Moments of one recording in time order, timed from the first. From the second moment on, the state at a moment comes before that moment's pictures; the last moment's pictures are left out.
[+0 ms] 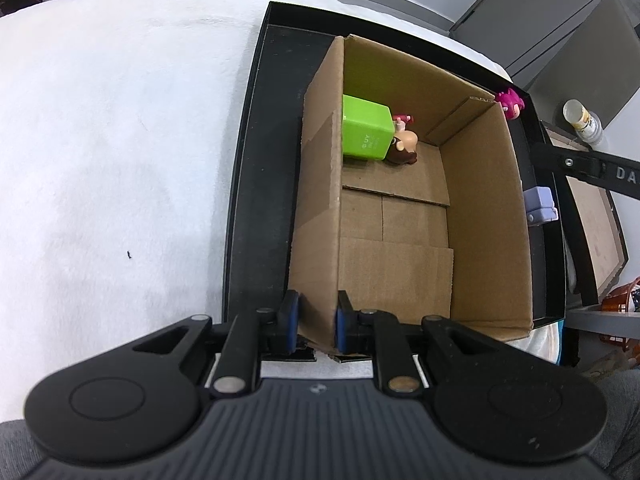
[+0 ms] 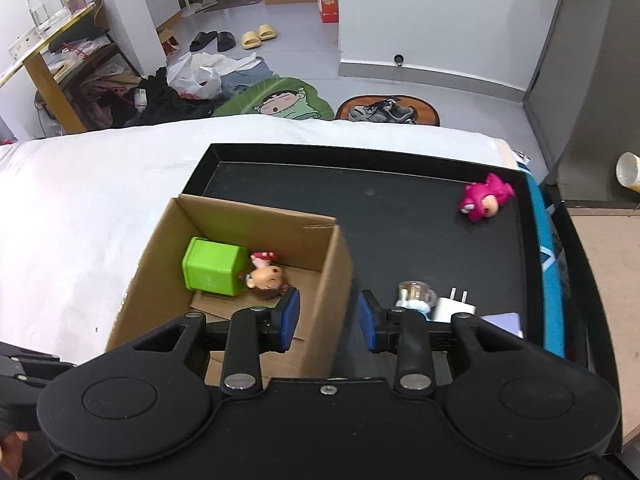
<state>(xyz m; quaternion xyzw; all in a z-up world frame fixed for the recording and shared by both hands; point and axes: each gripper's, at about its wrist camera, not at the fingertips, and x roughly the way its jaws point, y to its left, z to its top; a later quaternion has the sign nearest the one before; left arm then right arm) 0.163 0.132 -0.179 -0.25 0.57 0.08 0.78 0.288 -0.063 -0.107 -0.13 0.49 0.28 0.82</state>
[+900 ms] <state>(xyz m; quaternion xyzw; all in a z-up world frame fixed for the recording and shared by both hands) 0.157 0.133 -0.179 -0.26 0.57 0.09 0.78 0.316 -0.163 -0.146 -0.06 0.49 0.20 0.85</state>
